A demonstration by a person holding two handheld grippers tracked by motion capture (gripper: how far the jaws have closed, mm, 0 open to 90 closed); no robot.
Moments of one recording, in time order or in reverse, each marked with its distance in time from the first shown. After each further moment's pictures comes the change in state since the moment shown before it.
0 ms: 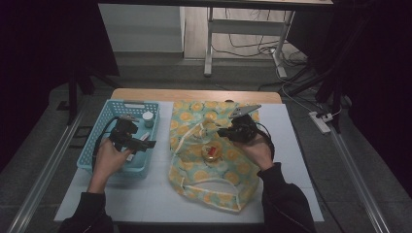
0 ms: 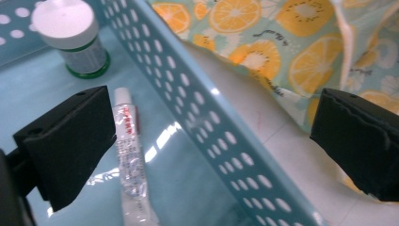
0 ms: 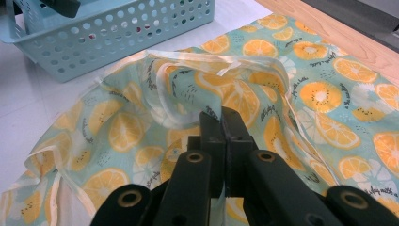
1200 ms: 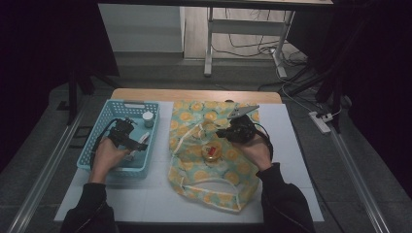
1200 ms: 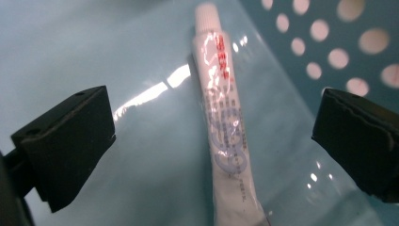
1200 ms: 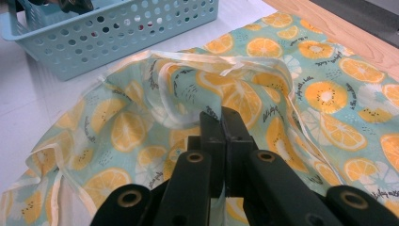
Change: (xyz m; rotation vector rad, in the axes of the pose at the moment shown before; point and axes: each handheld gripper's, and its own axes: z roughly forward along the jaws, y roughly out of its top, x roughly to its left) left arm 0.047 -0.016 0.044 0.266 0.083 -0.048; right arm 0.003 0.000 0.004 0.009 0.007 -0.003
